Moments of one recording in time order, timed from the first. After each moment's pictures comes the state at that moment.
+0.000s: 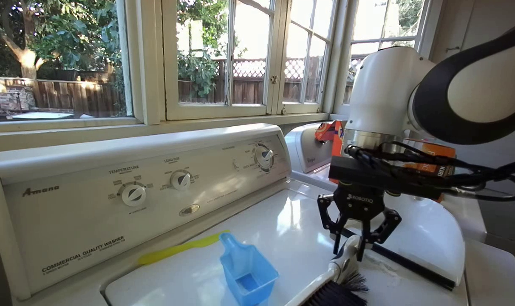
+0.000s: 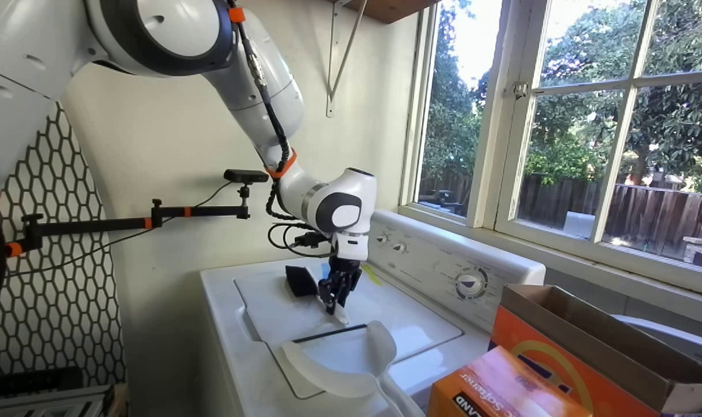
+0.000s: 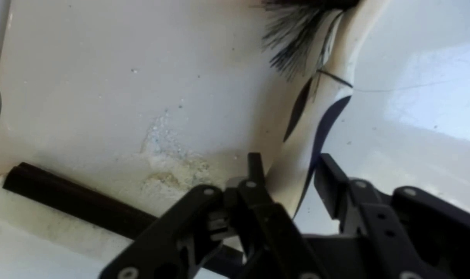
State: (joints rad) arm 0.38 0.45 0.17 -1.98 0.05 2.45 1.43
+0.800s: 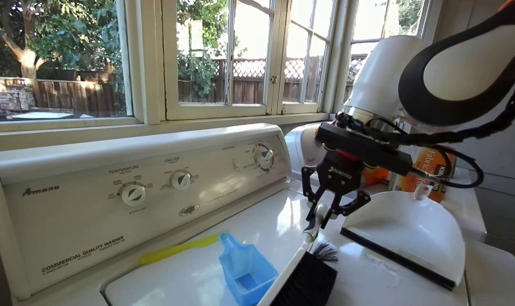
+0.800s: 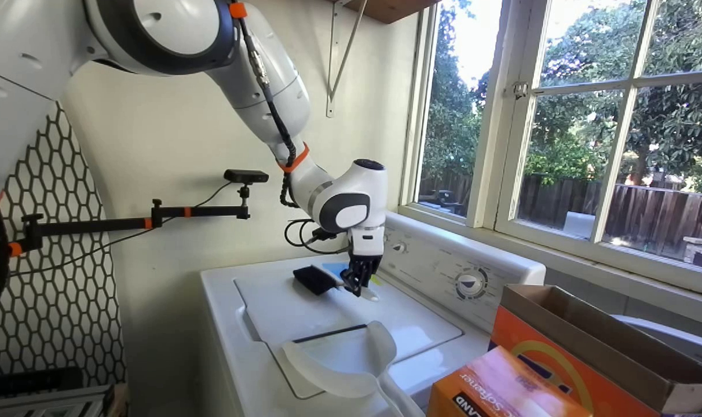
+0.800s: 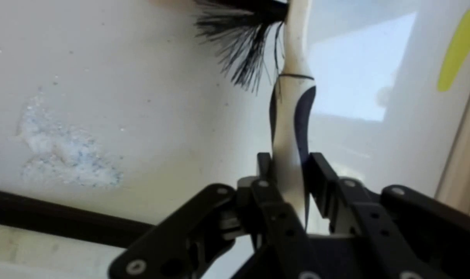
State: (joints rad) arm 0.33 0.45 0.19 -1.96 0.20 2.66 1.32
